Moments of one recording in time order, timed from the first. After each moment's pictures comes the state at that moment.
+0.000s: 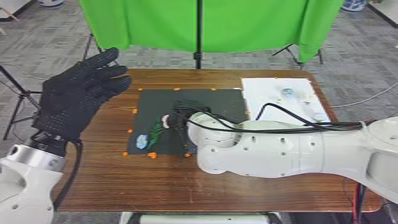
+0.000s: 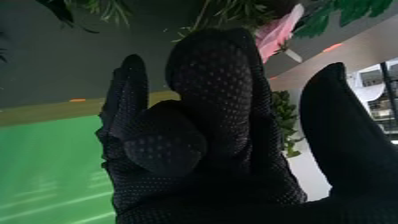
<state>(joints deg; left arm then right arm) 128.0 -36.9 -103.9 -138.1 25.8 9.4 15.8 -21.0 -67.5 -11.0 -94.3 -87.2 11.7 51.5</state>
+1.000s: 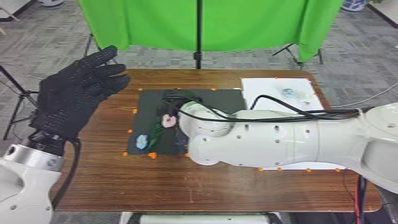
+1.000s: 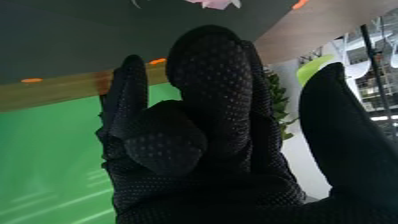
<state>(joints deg) 129.0 -35.7 -104.7 -138.2 25.7 9.6 17.5 -16.6 -70.5 -11.5 -93.2 -82.4 15.9 49.5</state>
